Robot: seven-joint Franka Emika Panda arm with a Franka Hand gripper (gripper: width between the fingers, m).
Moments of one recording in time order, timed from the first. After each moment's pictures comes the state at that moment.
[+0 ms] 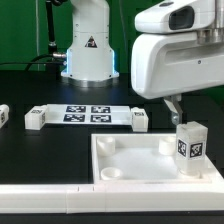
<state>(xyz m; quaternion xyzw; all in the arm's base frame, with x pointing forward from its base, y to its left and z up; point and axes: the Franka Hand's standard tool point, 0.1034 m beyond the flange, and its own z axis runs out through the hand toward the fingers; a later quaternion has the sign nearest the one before) 0.632 0.118 0.108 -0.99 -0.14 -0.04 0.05</state>
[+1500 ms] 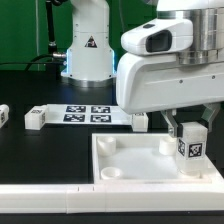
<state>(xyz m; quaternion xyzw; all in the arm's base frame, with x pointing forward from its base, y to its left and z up) 0.629 0.108 0.087 -1.00 -0.04 -0.03 0.05</state>
